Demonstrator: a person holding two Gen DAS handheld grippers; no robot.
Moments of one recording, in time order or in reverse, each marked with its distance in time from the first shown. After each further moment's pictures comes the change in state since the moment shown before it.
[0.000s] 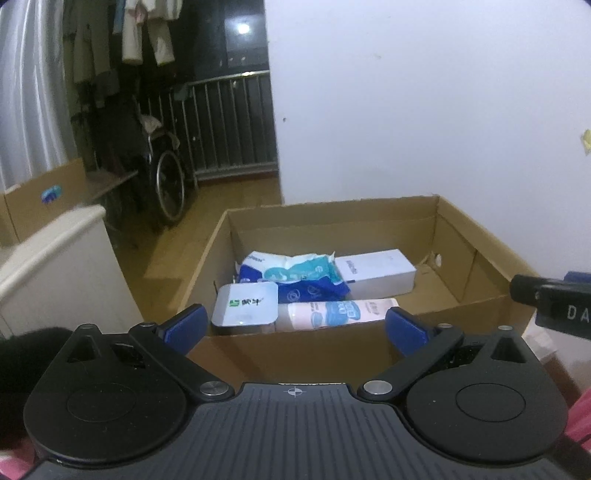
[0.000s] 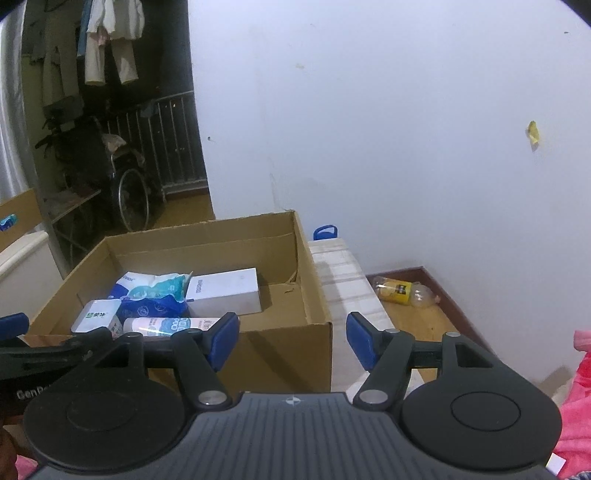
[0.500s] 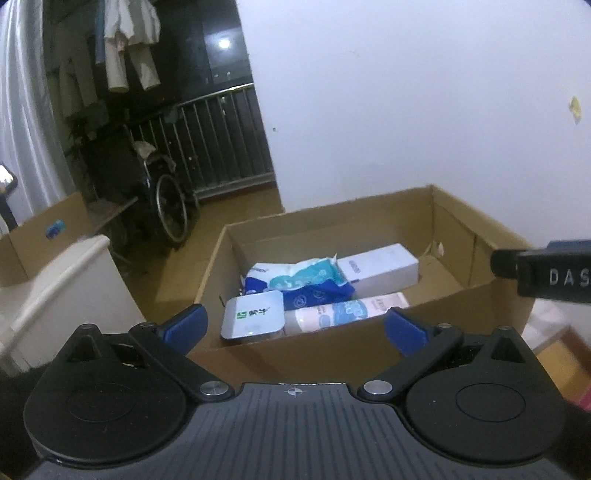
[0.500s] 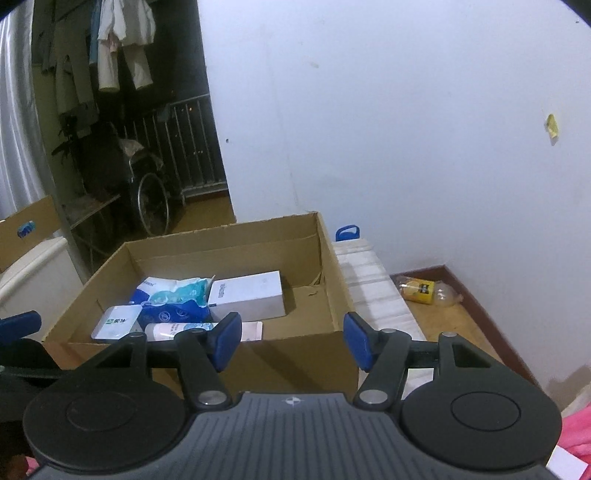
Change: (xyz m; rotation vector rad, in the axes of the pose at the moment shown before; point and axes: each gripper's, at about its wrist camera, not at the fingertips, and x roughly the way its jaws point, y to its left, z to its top) left arm 0.002 -0.004 0.001 0.089 -0.017 0.016; right arm 0.005 0.006 0.002 0.015 -0.001 0.070
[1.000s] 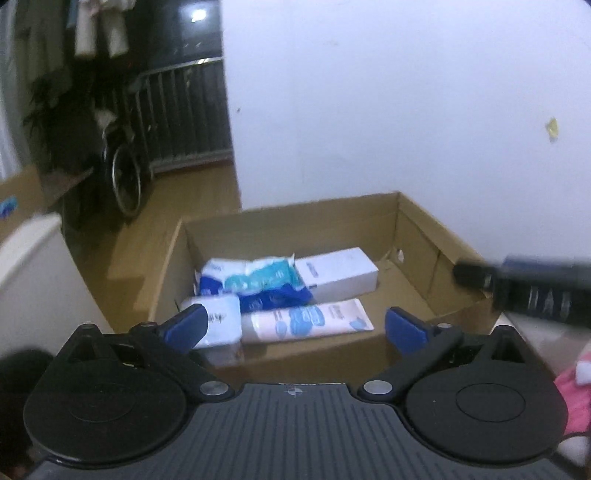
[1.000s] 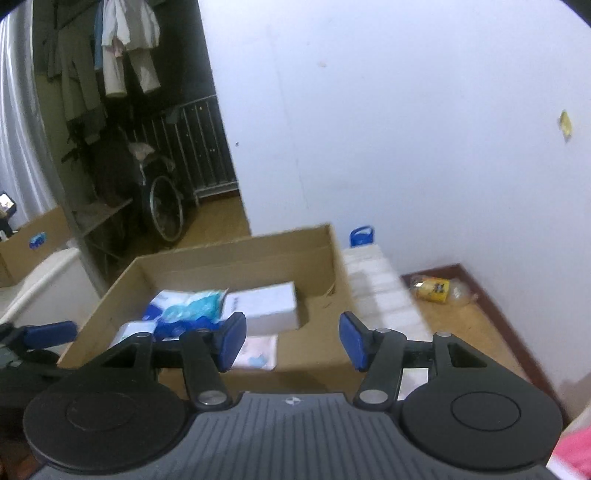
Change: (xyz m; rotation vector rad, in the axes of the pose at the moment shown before) left arm 0.012 0.007 0.031 -0.059 0.101 -0.154; right arm 0.007 -0.004 0.020 0.036 0.026 0.072
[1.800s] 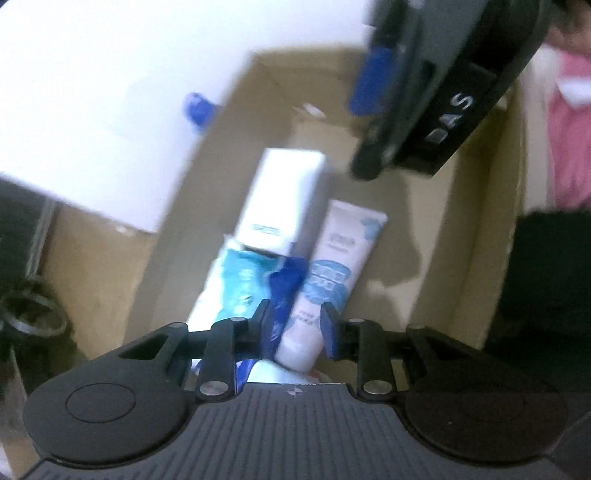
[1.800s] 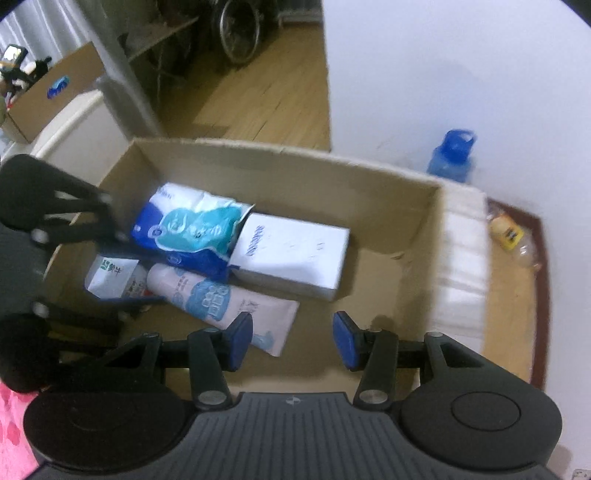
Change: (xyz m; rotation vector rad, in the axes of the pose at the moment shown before) left arm 0.147 -0.004 0.097 0.924 0.441 -0.266; right arm 0.151 0.018 0.085 -0.302 0.605 0.163
